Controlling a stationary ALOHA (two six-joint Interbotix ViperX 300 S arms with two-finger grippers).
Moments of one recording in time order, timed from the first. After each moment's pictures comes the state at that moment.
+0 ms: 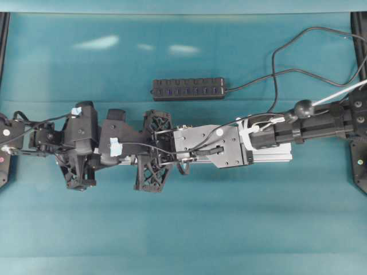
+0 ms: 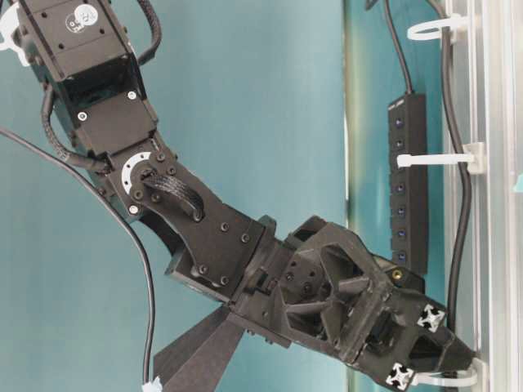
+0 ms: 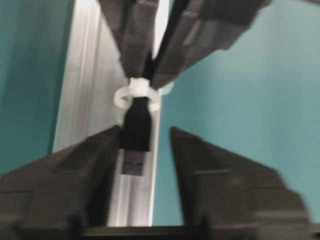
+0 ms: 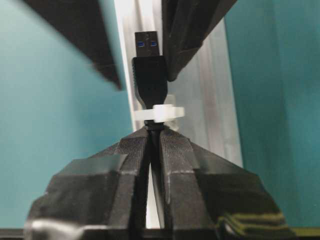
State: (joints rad) left arm 0.02 -0.20 1.08 0.01 -0.16 -0.11; right arm 0.04 0.48 -0.01 -0.23 0.55 0.29
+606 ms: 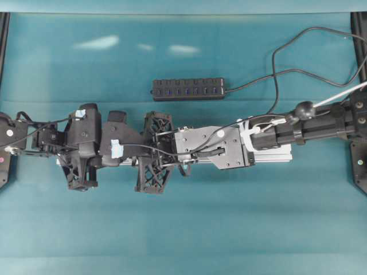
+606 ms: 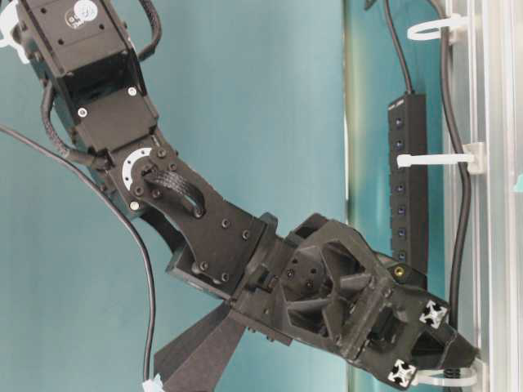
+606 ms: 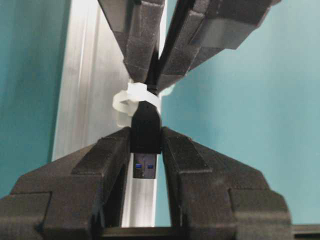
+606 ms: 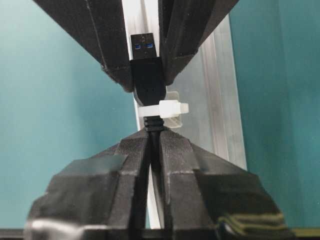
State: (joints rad) left arm 0.02 -0.19 1.06 0.02 -0.16 -0.08; right arm 0.04 0.47 0.00 -0.22 0.53 0.29
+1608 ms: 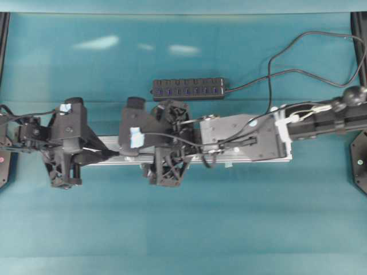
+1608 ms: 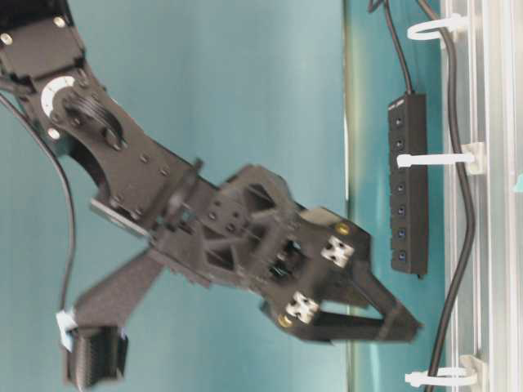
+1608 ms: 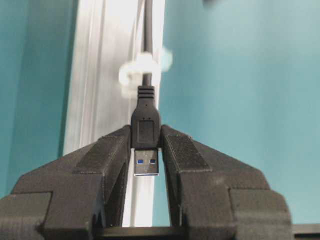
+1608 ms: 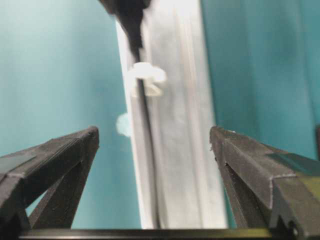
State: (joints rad) left arm 0.02 -0.40 1.07 0.01 0.10 -0.08; right arm 0.02 0.29 0.15 -0.24 0.53 0.29
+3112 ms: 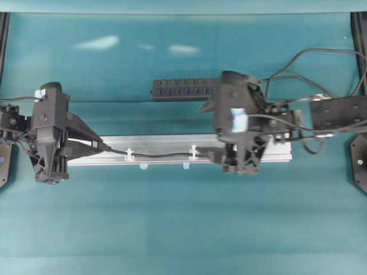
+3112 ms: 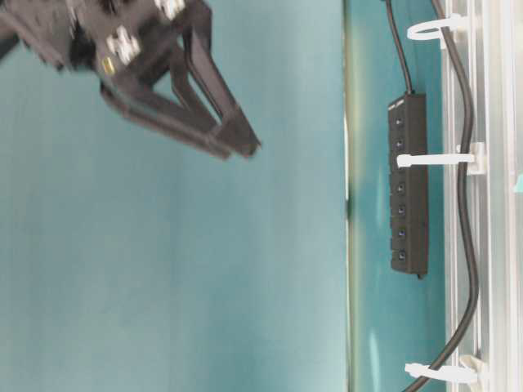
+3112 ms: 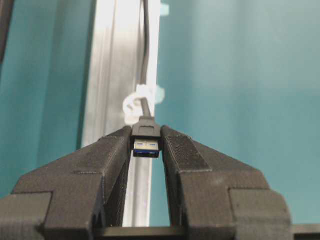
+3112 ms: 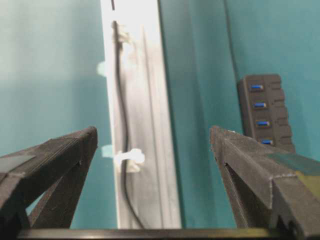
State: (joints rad) left arm 0.02 -0.57 1.01 0.02 0.22 -0.06; right arm 0.02 -0.22 0.57 -0.33 0.39 0.29
